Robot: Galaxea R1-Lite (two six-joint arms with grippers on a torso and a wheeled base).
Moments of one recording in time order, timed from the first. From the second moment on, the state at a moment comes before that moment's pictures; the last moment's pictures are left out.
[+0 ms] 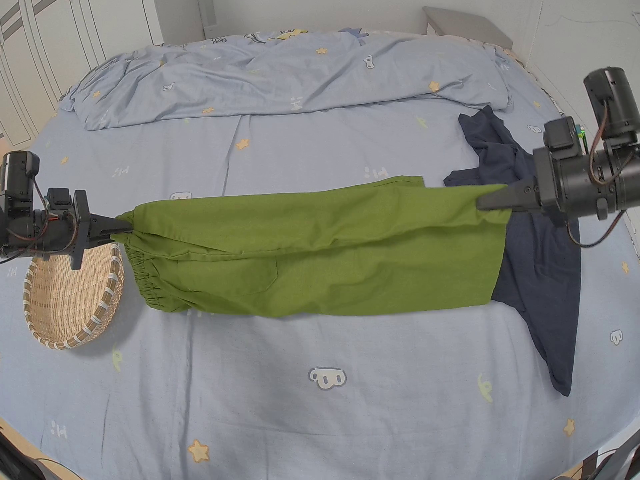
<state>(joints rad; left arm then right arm) 0.24 1.65 -1.14 0.08 -0.80 -0.54 0.36 1.57 -1.43 0.47 0.47 0.29</state>
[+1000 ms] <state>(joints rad) 0.19 1.90 -1.43 0.08 -0.80 -0.54 0.29 1.94 -1.71 0.15 0.28 0.29</state>
